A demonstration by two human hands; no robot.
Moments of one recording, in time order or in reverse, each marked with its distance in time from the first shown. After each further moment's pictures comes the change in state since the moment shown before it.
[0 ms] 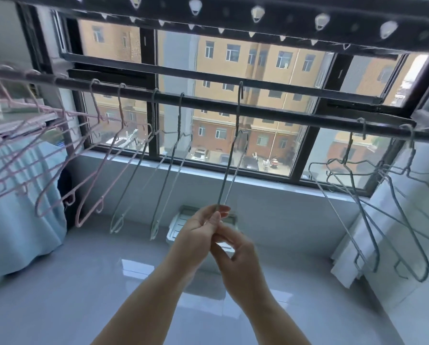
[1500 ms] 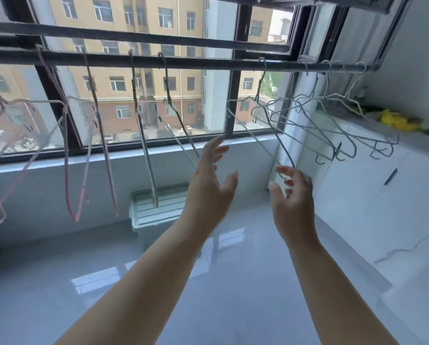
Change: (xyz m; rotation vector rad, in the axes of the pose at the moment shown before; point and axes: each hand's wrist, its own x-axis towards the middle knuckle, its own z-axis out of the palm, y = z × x) left_hand -0.030 0.043 -0.106 0.347 -0.338 0.419; right_hand -0.053 -0.054 0.071 -0.432 0.862 0.136
